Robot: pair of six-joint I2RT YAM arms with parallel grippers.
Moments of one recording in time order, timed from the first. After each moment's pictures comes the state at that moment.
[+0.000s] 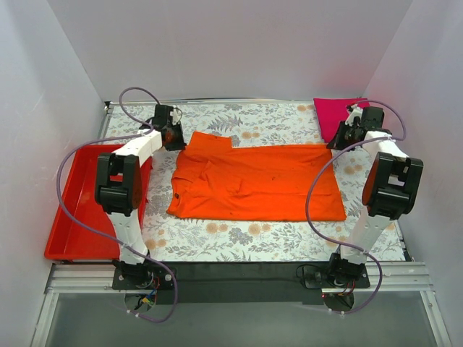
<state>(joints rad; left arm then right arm) -0.15 1.99 1.46 -0.38 0.08 -0.30 -0.21 1.91 1.38 -0.37 -0.47 0.03</state>
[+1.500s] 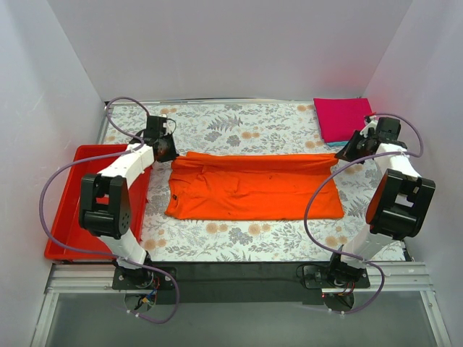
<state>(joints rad) -0.15 1.71 1.20 -0.39 -0.04 -0.34 -0.31 1.68 1.19 -0.43 -0.49 0.19</state>
